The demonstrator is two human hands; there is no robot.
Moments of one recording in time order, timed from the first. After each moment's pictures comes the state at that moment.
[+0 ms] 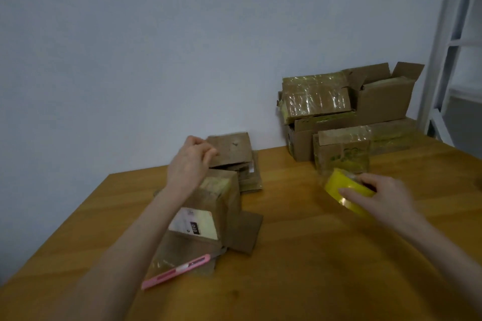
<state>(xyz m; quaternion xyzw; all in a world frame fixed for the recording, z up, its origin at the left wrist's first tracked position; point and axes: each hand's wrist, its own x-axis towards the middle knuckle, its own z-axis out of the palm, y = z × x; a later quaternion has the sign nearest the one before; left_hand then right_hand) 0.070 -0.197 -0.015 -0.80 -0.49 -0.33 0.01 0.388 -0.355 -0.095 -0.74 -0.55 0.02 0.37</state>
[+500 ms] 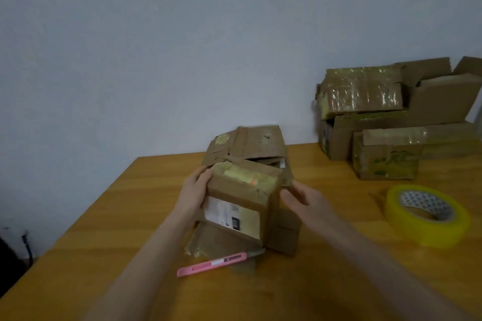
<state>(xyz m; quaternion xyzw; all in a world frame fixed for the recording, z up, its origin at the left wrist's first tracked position) 0.000 -0.191 -0.077 -0.57 -0.56 -0.42 -0.43 0.219 -0.284 -0.094 -0.64 -0.59 0.32 0.38</state>
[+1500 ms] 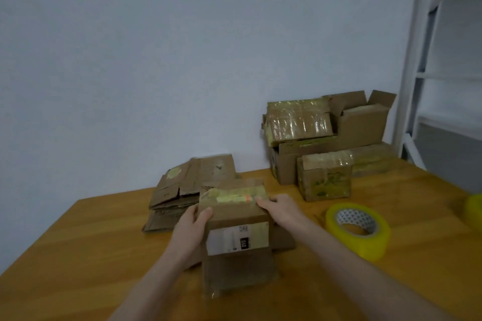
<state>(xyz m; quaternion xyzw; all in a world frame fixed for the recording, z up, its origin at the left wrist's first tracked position) 0.087 -0.224 -0.073 -0.65 -0.55 -0.34 -0.39 0.281 -0.257 -0.075 -0.70 -0.47 0.35 0.41</state>
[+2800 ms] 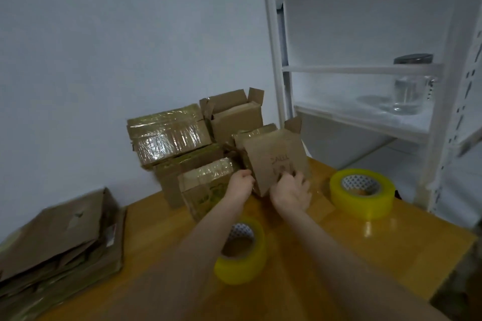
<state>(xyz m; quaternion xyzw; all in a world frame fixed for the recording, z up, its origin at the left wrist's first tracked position) 0.472 -0.239 -0.075 -0.70 -0.42 -0.21 -0.54 0.537 -0.308 -0.101 -0.91 -0.18 0.06 0.37</state>
